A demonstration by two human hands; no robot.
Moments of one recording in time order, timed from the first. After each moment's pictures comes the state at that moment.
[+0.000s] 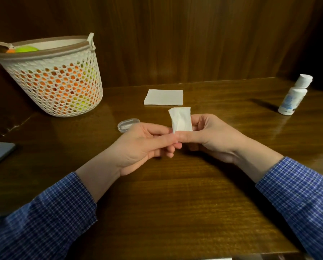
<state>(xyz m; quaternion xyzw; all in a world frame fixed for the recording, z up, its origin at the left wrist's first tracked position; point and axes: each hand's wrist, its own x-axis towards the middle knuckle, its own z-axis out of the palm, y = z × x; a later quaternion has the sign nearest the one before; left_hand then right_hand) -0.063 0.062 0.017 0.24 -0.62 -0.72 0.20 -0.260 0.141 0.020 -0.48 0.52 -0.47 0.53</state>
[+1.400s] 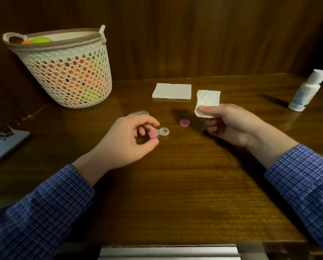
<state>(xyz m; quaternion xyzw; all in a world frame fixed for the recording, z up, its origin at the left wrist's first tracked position) -0.014 0.047 0.001 0.30 -0.88 -0.25 0.27 -0.285 0.125 0.021 -0.27 0.56 -0.55 0.56</state>
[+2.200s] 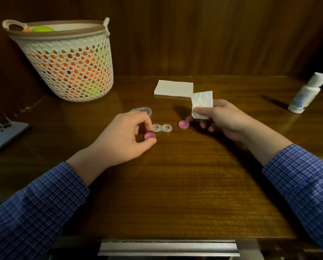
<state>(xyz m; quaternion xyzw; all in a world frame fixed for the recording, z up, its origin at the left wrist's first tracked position) -0.007 0.043 -0.002 0.31 -0.90 -0.17 0.26 -0.283 0.103 0.016 -0.42 0.67 -0.42 0.45</state>
